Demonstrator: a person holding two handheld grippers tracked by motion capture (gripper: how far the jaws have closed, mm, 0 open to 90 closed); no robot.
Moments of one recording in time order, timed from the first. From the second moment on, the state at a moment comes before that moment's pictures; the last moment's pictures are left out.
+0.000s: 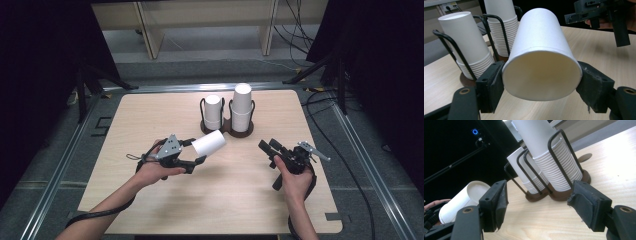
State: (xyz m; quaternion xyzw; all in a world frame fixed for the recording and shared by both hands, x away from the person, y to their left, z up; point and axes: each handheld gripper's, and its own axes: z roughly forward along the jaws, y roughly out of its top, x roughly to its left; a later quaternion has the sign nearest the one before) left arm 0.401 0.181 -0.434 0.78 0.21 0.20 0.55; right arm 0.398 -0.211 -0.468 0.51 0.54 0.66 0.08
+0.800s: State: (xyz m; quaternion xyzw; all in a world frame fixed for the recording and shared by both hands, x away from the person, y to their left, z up) left arm 0.402 0.195 -0.424 0.81 0.21 0.20 0.52; right arm 0.395 -0.189 -0.475 0.42 0.67 0.60 0.13
